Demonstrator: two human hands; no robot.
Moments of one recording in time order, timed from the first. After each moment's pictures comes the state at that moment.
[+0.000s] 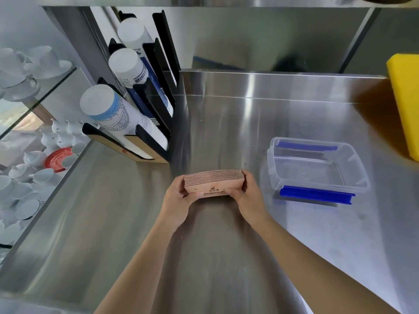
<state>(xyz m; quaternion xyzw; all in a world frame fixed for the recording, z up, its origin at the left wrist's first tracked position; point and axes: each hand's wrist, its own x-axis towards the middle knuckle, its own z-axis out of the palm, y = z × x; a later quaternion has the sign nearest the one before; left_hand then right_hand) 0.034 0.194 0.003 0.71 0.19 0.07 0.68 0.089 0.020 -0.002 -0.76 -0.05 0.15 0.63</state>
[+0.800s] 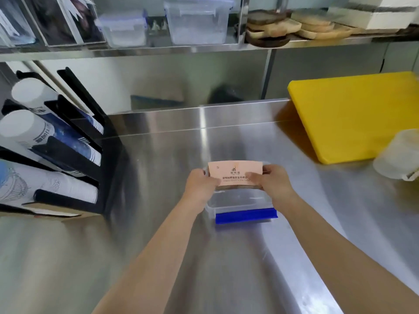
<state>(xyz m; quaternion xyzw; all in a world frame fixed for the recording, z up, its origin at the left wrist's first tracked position) 0.165 0.018 0.088 0.77 0.16 -0.07 0.61 0.176 -0.153 0.083 -0.76 0.15 0.03 0.63</state>
